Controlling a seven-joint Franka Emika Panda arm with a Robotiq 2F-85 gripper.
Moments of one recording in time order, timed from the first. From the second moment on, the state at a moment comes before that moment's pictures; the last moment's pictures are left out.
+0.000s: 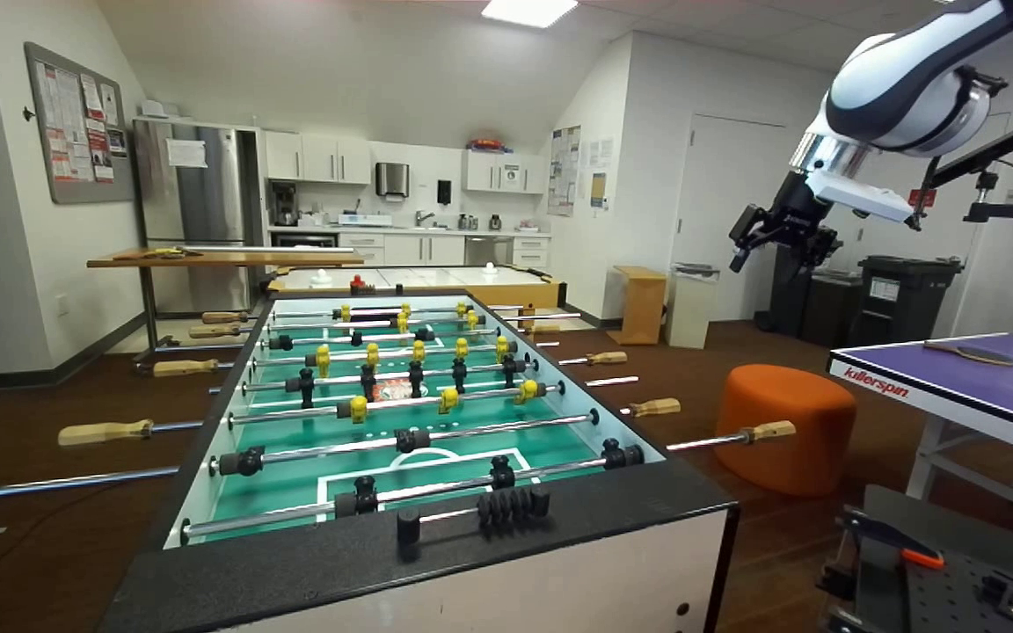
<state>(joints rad) -0.33 -0.44 -0.27 -2.60 0.03 2.46 0.22</state>
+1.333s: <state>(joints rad) -0.45 -0.08 -0.36 -2.61 0.33 2.85 0.53</state>
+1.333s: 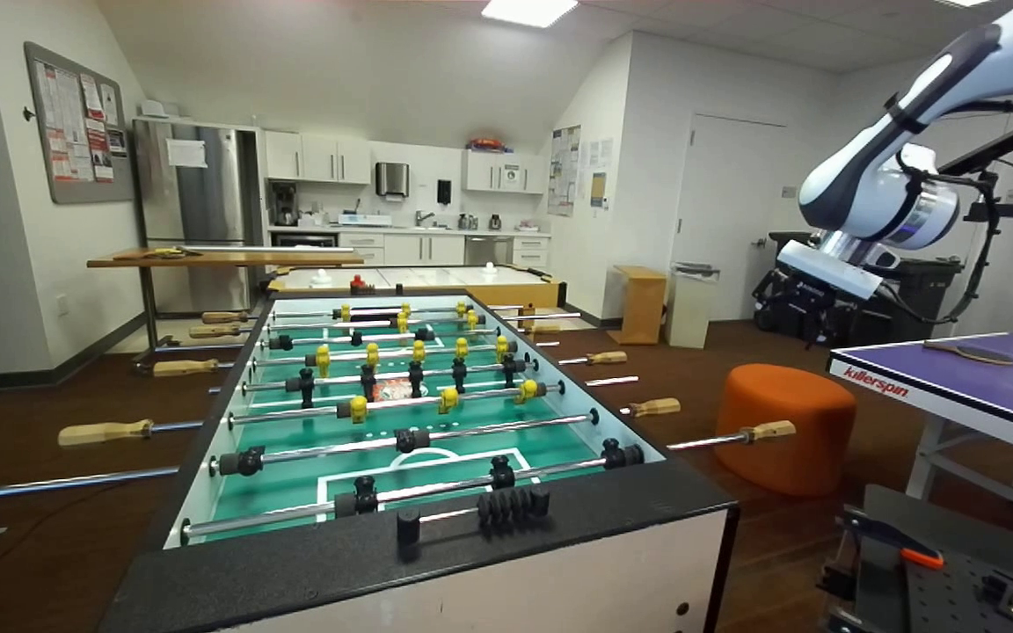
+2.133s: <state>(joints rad) -0.38 0.48 -0.38 -2.37 0.50 2.99 0.89</state>
